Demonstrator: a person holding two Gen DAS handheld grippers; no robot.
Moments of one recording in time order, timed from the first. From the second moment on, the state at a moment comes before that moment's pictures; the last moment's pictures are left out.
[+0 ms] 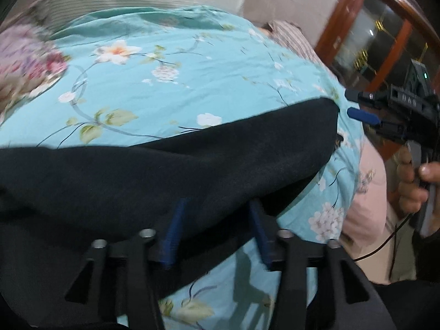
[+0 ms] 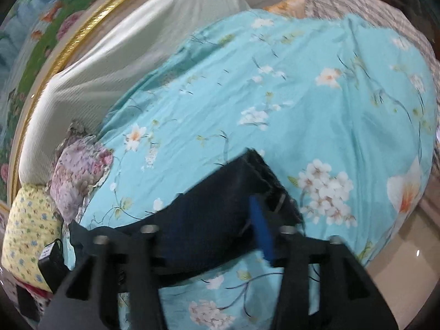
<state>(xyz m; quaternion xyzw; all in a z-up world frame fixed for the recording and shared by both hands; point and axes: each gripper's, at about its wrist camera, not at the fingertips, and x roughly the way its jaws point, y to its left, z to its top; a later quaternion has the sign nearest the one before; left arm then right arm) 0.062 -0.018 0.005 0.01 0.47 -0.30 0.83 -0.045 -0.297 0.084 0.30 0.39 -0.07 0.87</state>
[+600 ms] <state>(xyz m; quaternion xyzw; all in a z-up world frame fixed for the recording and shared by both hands) 0.086 0.093 0.018 -0.11 0.47 -0.15 0.87 -0.048 -0.257 0.078 0.22 0.41 0.00 0.89</state>
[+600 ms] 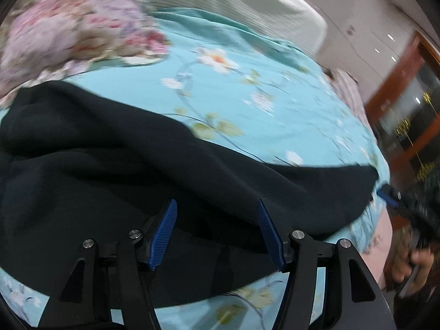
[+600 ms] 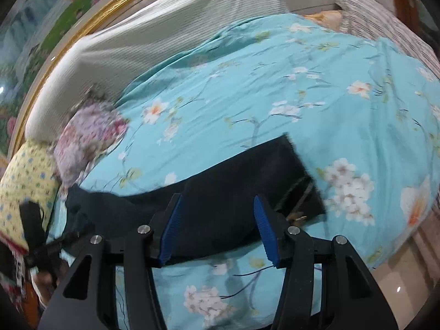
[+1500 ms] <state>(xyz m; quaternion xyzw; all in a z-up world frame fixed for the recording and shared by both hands) 0.205 0.236 0.045 -0.21 0.55 0.04 0.81 0.055 -0.008 0.058 -0.04 0.46 0.28 0.84</state>
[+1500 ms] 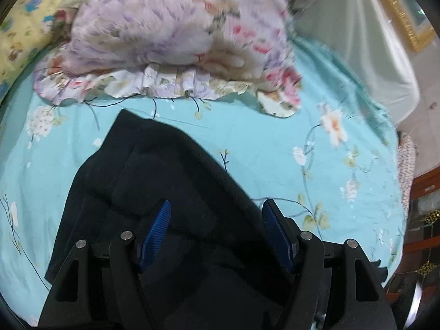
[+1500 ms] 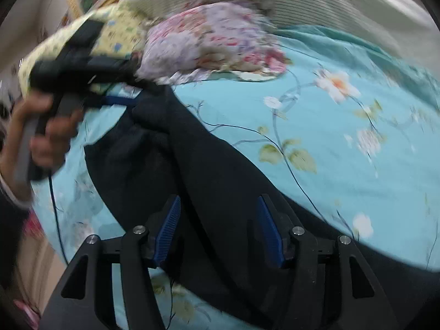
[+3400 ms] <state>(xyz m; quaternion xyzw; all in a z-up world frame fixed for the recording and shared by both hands) -0.026 0.287 -0.021 -0.36 0.40 0.07 0.84 -0.005 0.031 0.026 -0.15 0.50 0.35 0.78</state>
